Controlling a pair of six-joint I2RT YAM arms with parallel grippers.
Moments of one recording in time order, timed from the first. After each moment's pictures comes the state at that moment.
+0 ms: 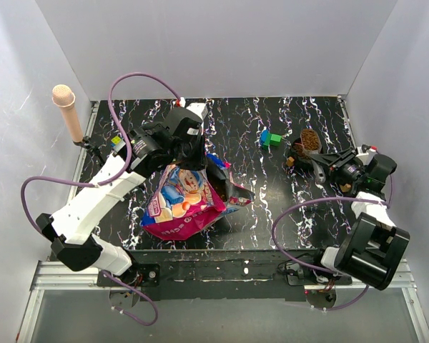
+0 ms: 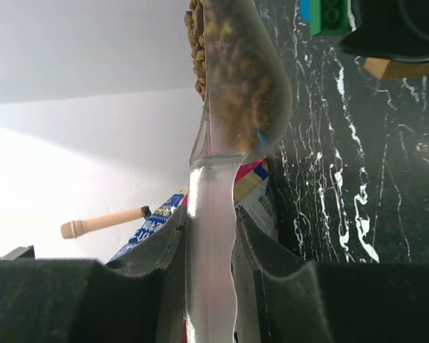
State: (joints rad) left arm -0.86 1.44 1.79 -1.13 -0.16 -0.56; right arm -0.46 1.24 0.56 0.29 -1.06 1.17
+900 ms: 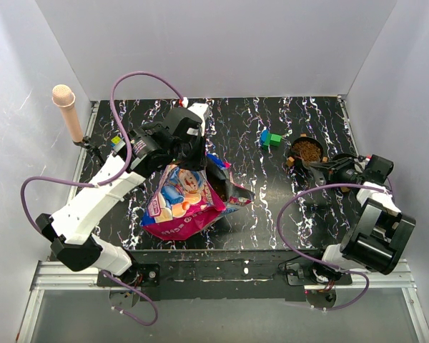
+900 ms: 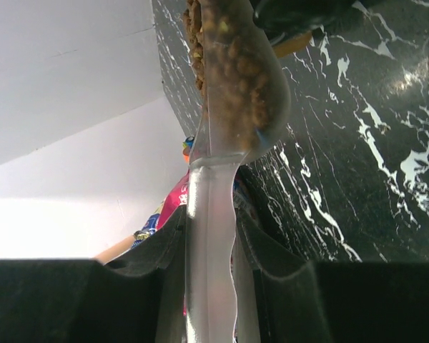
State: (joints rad) left arm -0.86 1.44 1.80 -1.13 -0.15 -0.49; right arm -0.49 1.38 0.66 -0.09 -0.96 0.99
